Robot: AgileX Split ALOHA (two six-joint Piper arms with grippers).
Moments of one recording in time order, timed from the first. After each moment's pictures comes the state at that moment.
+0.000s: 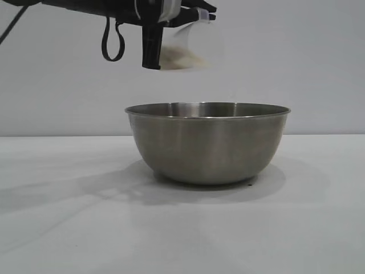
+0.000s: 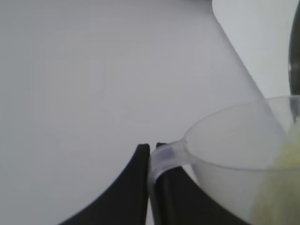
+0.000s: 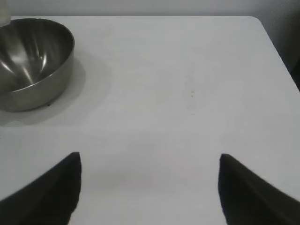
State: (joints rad) left arm -0.44 1.99 -1.10 0.76 -0.94 1.53; right arm 0.07 -0.02 -0.49 0.02 1.14 -0.02
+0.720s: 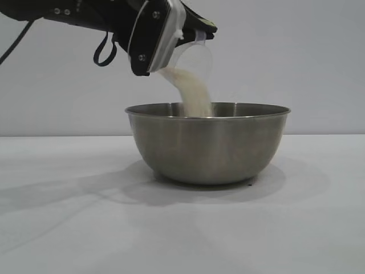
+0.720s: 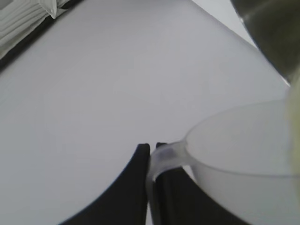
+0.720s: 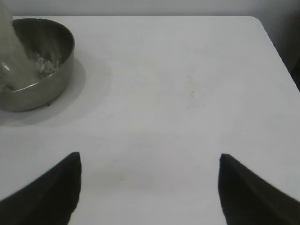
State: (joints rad) left arm -0.44 2.01 -1.10 0.80 -0.95 1.95; right arm 0.07 -0.02 -0.49 0.02 1.14 -0.02
